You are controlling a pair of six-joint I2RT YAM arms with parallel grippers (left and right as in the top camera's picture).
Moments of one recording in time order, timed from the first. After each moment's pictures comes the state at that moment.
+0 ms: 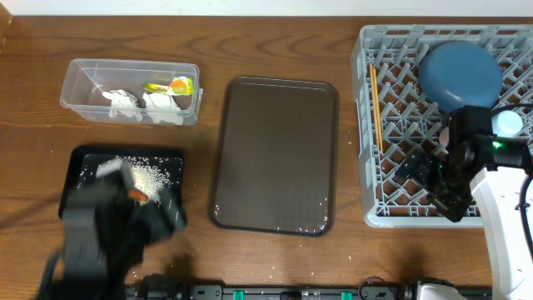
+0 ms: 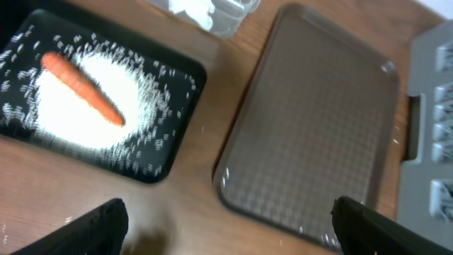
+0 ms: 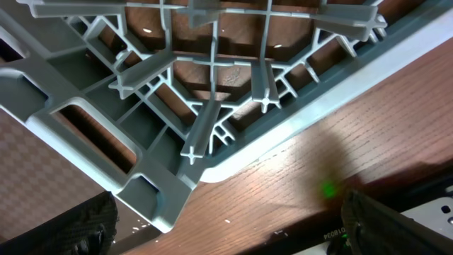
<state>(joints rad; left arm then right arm) -0.03 0.65 1.11 -1.32 0.05 -0.45 -0.10 1.32 1.08 -1.28 -0.10 0.64</state>
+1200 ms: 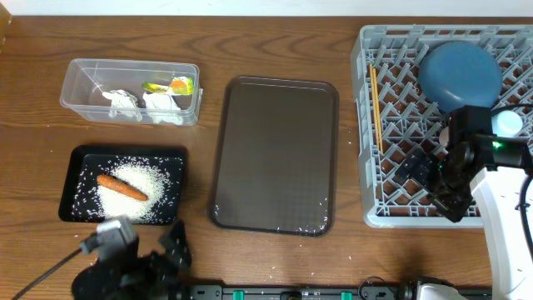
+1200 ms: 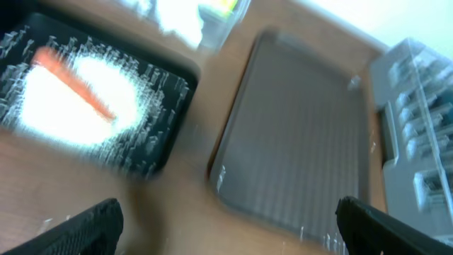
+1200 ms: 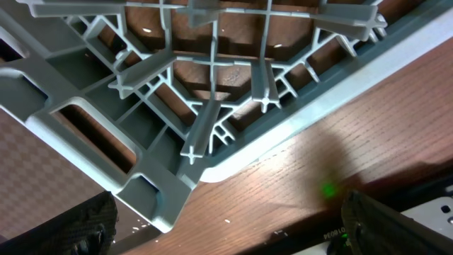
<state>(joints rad) -0.03 0.18 0.82 -1.22 0.07 -0.45 -0.10 1.32 1.08 -1.28 -0.10 0.64</state>
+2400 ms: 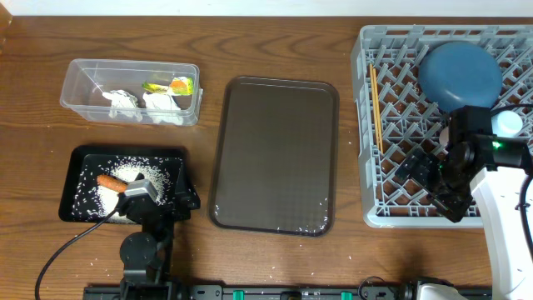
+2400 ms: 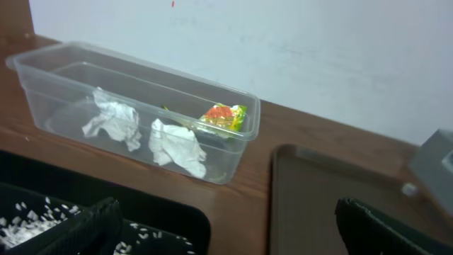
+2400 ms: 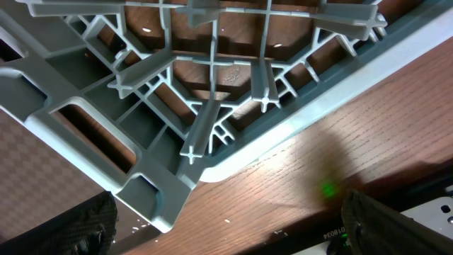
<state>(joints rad) -0.02 0.01 0.04 -0.14 -0.07 -0.27 -0.10 1.32 1.08 -1.28 -0.10 0.64</state>
